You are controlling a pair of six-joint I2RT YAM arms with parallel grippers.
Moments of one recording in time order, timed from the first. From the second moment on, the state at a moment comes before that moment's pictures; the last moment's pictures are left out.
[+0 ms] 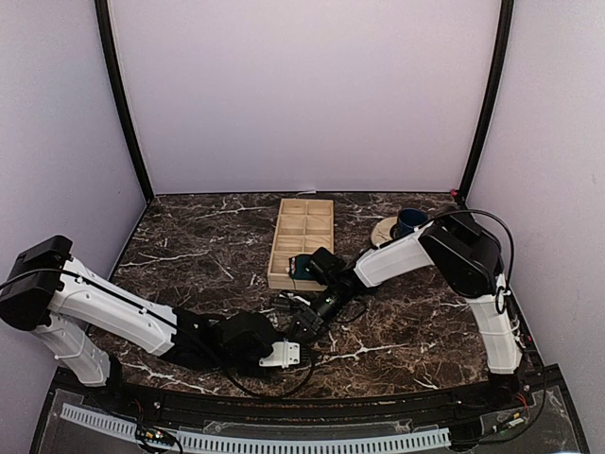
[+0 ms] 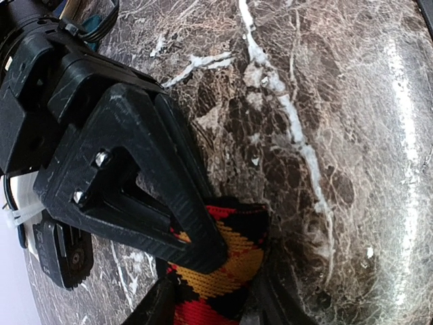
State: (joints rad) left arm -1.31 1.57 0.69 -0.04 -0.37 0.50; right arm 0.90 2.25 1.36 -0.30 -1.12 0.25
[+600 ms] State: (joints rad) left arm -1.28 1.63 0.70 -0.02 -0.37 0.50; right arm 0.90 2.25 1.36 -0.30 -1.13 0.26
